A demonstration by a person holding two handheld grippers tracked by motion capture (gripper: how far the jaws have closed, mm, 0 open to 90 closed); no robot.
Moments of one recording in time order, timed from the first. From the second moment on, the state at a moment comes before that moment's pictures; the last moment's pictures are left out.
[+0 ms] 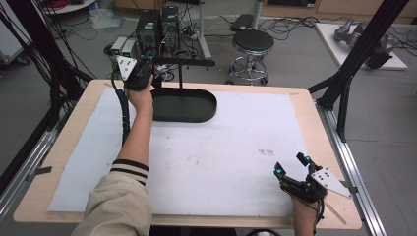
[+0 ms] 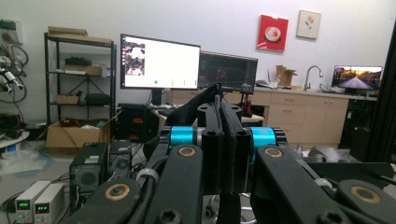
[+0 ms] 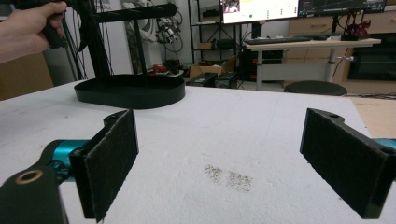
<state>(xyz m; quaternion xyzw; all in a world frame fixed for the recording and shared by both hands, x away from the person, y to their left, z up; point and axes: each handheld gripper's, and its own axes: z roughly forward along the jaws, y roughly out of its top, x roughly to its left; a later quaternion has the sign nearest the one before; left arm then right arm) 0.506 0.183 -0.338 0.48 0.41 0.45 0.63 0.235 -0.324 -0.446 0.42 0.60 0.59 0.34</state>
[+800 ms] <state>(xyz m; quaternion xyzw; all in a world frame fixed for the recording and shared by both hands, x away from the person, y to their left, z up) 0.518 0.181 -0.343 0.50 0.41 0.45 0.62 0.238 -0.323 -0.450 0.42 0.61 0.58 0.34</state>
